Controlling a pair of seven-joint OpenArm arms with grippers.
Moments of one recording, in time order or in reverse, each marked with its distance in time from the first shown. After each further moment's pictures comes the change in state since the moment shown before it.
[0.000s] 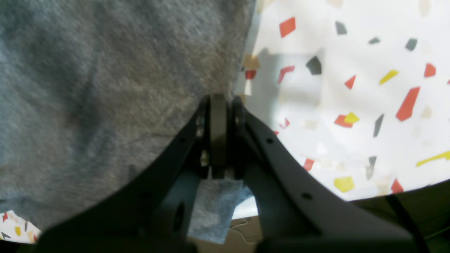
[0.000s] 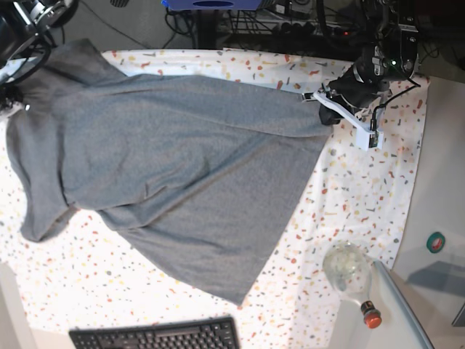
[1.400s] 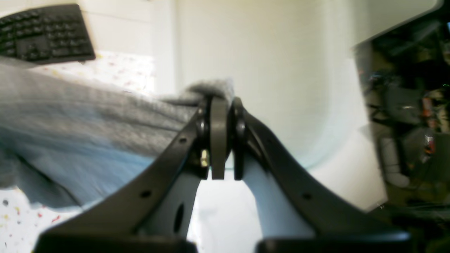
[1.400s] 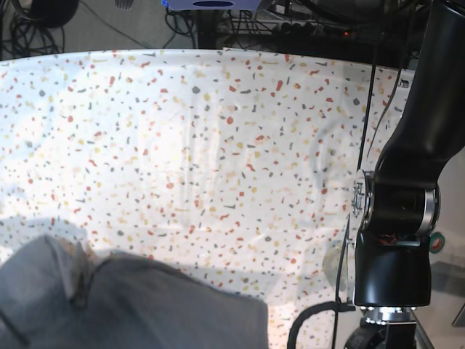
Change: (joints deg) left arm -87.2 9.1 18.0 -39.6 19.6 -0.3 -8.1; right arm 67.3 13.5 -34.6 -8.4 -23.8 -3.5 -1.4
